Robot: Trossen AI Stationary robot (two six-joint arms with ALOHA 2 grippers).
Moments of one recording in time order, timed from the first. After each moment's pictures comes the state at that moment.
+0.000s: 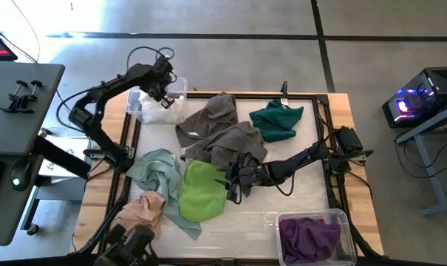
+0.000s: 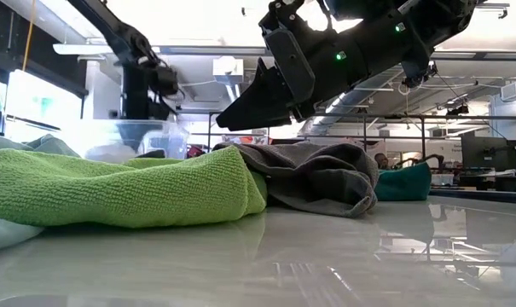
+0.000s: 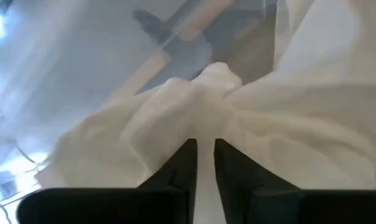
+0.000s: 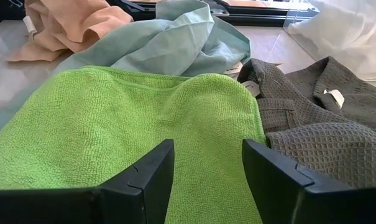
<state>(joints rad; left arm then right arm) 1.01 1.63 1.22 -0.93 -0.29 0.19 0.26 1.89 0.96 0.46 0.38 0.10</state>
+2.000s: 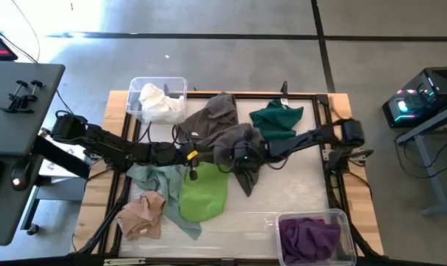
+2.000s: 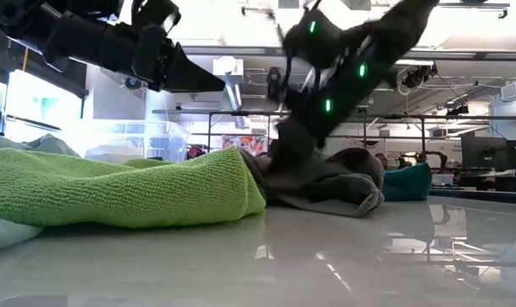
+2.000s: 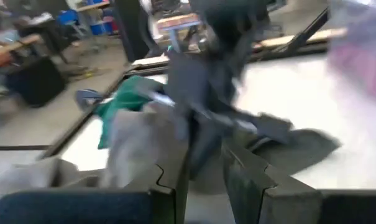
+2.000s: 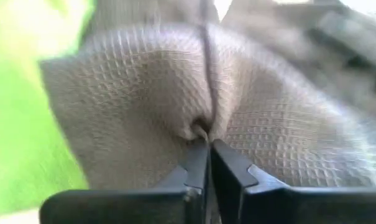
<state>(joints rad) -0.13 1.35 0.46 0.67 -0.34 0.14 0.02 1.82 0.98 0.06 0.38 0.07</state>
